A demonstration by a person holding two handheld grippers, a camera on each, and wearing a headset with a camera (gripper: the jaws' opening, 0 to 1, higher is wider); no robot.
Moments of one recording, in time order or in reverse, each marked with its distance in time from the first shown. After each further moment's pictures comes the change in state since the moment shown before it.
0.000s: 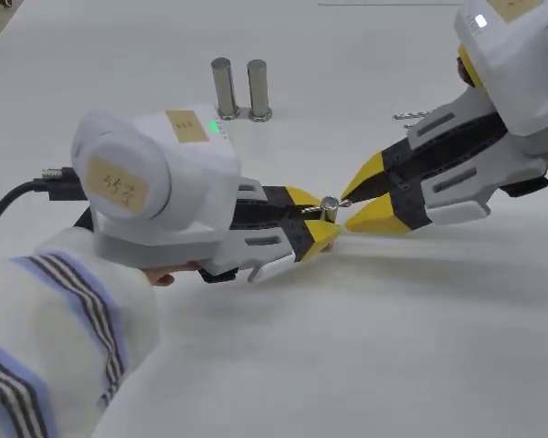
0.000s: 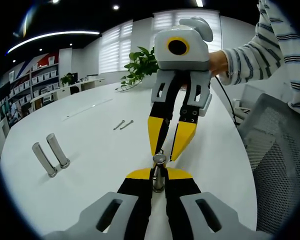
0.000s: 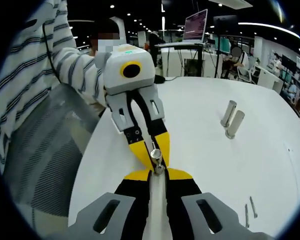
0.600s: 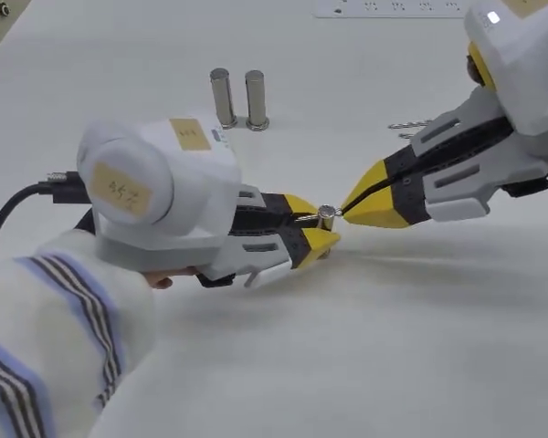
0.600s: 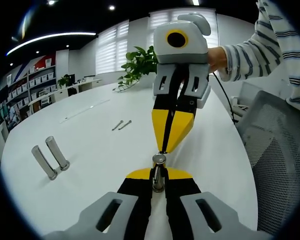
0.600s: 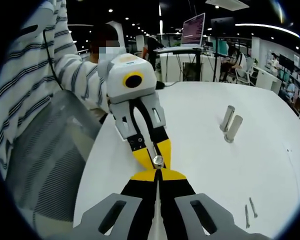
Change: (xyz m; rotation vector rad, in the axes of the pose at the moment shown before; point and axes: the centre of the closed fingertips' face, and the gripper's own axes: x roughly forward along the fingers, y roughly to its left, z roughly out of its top) left arm -0.001 0.000 0.000 0.025 0.008 -0.016; right arm -0.004 0.004 0.013 0.021 -0.035 0.000
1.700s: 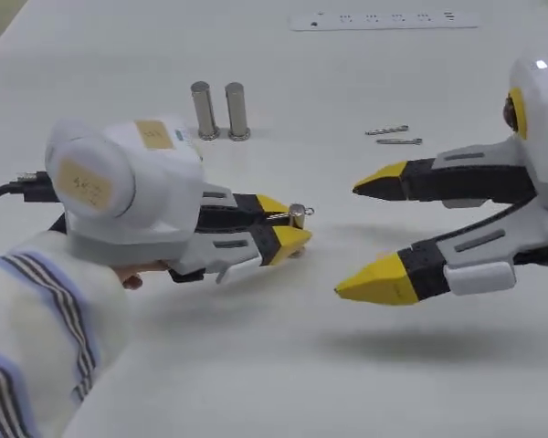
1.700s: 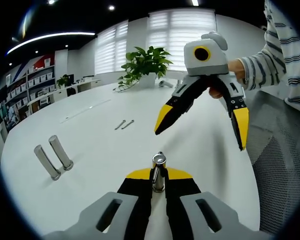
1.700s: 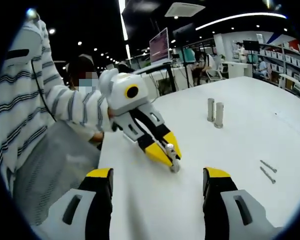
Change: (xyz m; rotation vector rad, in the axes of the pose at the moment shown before) left arm -0.004 0.011 -0.002 -0.002 -0.001 -0.012; right arm -0.012 0.018 -0.005 0.314 -0.238 -0.121
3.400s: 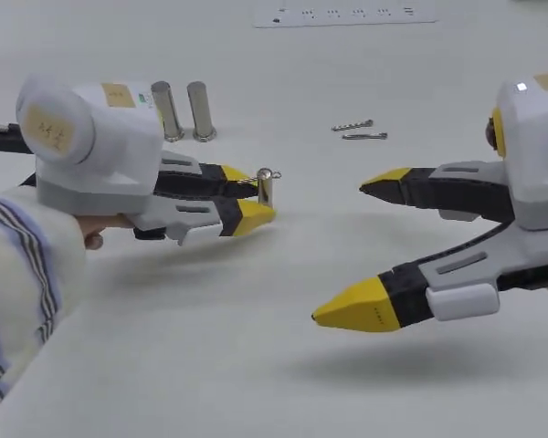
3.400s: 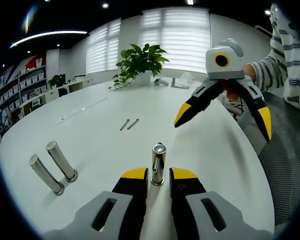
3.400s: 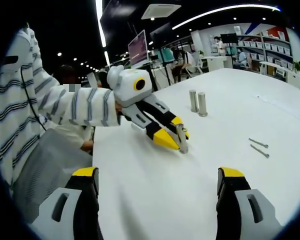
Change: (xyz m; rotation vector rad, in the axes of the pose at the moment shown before) left arm 0.011 0.030 0.001 0.027 0.013 -0.080; right arm -0.011 -0.004 -0.012 0.093 -0.007 -0.144
